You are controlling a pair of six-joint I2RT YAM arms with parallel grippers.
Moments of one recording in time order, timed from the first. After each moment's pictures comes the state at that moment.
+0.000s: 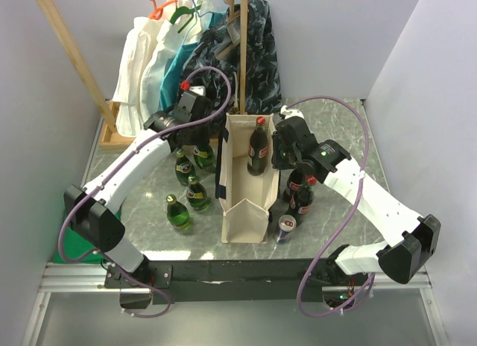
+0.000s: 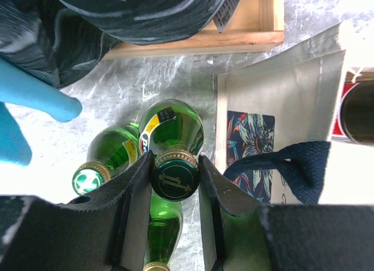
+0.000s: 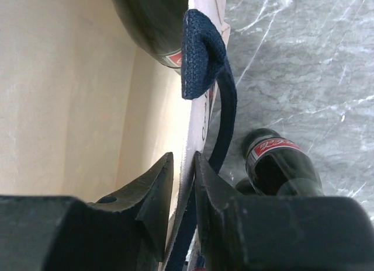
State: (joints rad) left arm -0.57 1.59 1.61 -0.84 -0.29 -0.47; right arm 0.65 1.31 1.31 -0.80 0.24 0.47
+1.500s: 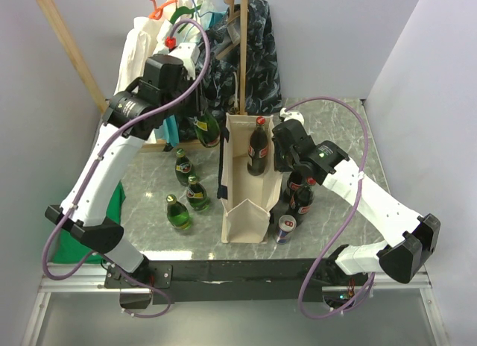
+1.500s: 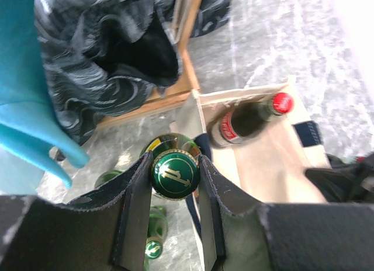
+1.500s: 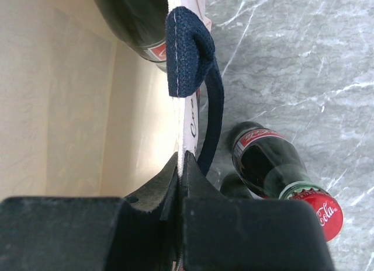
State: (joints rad) left arm -0.57 1.57 2.10 -1.01 -0.16 -0.31; right arm 0.69 1.31 1.32 -0.85 0.33 0.48
